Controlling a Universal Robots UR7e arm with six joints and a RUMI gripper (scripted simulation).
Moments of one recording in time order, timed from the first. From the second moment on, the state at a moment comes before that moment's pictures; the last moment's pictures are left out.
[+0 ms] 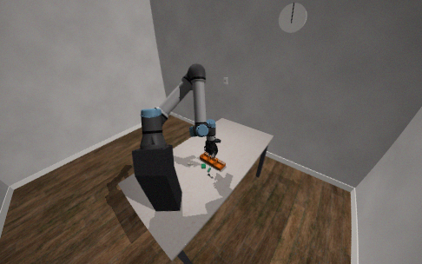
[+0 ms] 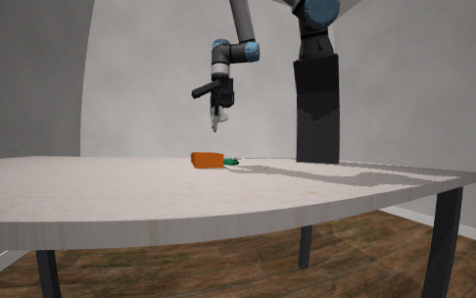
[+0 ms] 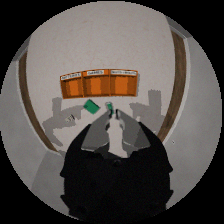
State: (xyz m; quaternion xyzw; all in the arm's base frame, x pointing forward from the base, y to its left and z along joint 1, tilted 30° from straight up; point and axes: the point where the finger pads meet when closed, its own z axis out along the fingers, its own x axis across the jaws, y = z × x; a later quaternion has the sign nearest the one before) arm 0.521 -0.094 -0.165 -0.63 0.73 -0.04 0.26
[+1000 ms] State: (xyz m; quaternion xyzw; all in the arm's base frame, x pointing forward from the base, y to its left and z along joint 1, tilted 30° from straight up) arm 0.574 -0.121 -0.223 -0.63 0.73 -0.04 0.26
